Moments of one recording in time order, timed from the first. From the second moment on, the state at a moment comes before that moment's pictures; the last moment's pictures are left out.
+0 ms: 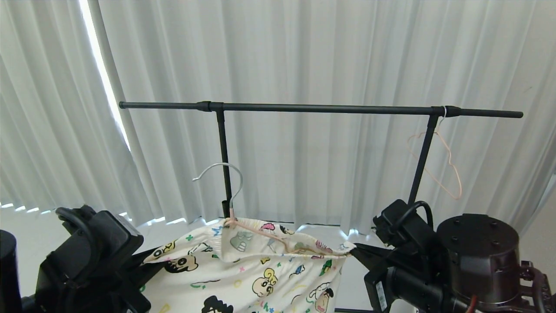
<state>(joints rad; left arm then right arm) -0.64 1.09 -0.39 -0.26 0.24 0.34 0.99 1.61 -0.51 -0.69 -0.28 0.11</state>
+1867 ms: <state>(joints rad) -0.98 0.92 -0.27 -0.38 0.23 0.27 1.07 1.66 -0.98 0.01 0.27 -0.32</state>
